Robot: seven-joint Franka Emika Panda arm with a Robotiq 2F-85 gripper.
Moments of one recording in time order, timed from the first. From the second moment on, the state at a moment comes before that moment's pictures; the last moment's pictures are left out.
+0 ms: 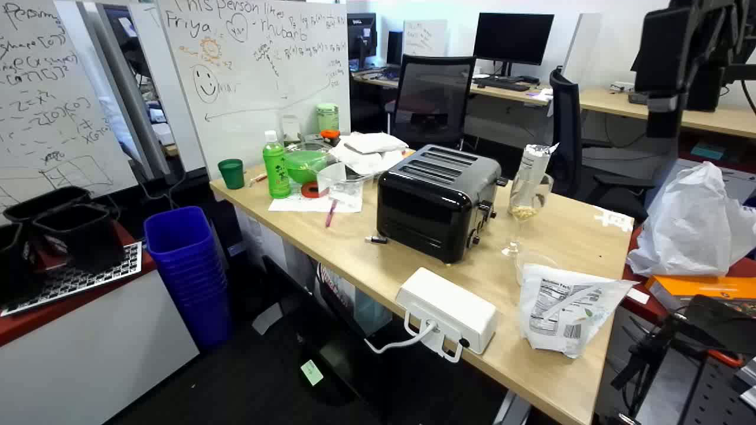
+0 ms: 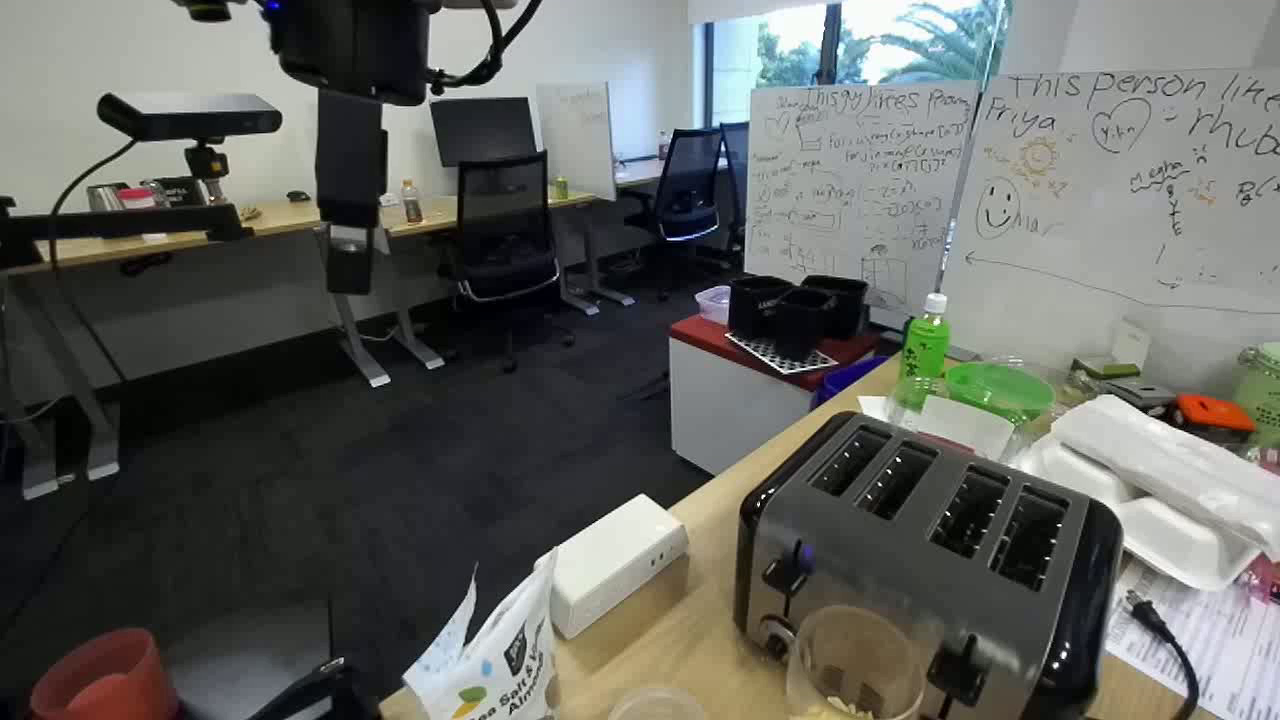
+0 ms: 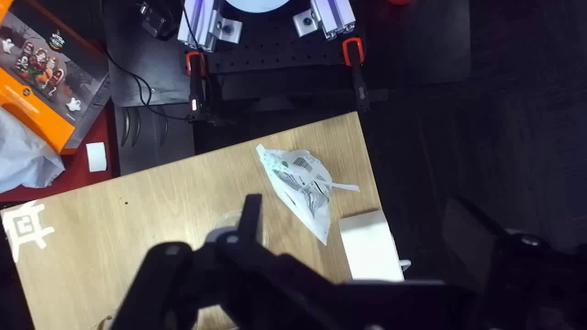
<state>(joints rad) 0.07 -0.50 0.21 -2.35 0.06 1.57 0.29</state>
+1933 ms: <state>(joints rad) 0.01 -0.18 0.10 -2.45 -0.02 2.09 0.34</state>
